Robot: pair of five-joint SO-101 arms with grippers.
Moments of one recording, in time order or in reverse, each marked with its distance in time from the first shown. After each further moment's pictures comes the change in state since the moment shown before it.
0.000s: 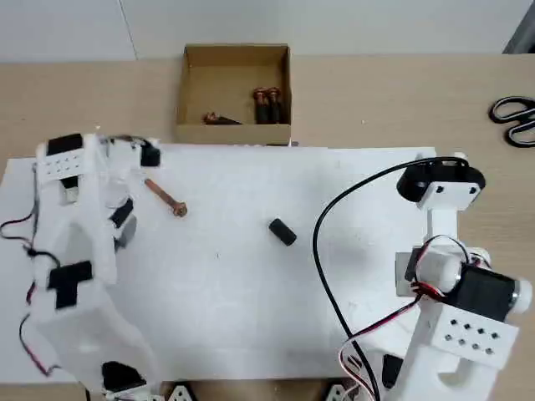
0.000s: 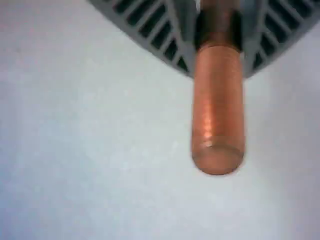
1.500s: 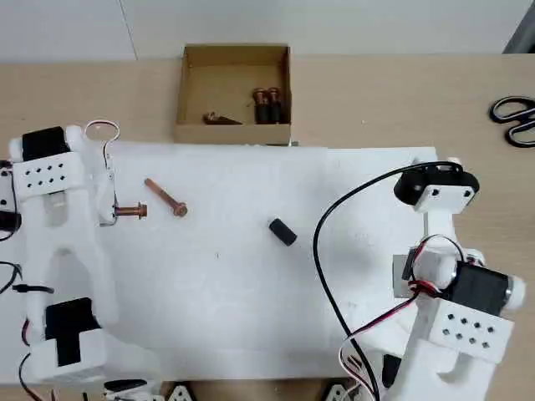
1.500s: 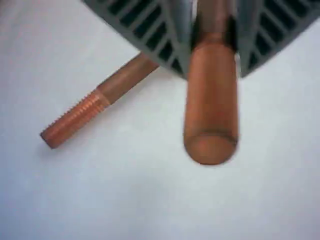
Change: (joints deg) left arm 1.1 -15.2 0.0 -2.0 118.6; right arm 0.0 0.0 4.4 -2.4 0.0
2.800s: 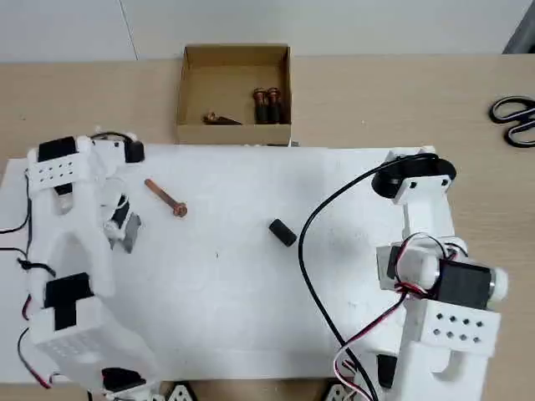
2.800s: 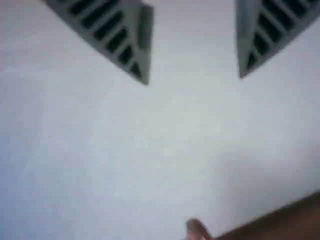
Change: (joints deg) left arm -2.4 10.5 4.7 2.2 -111.6; right arm -7.5 0.0 0.1 -3.6 -1.6
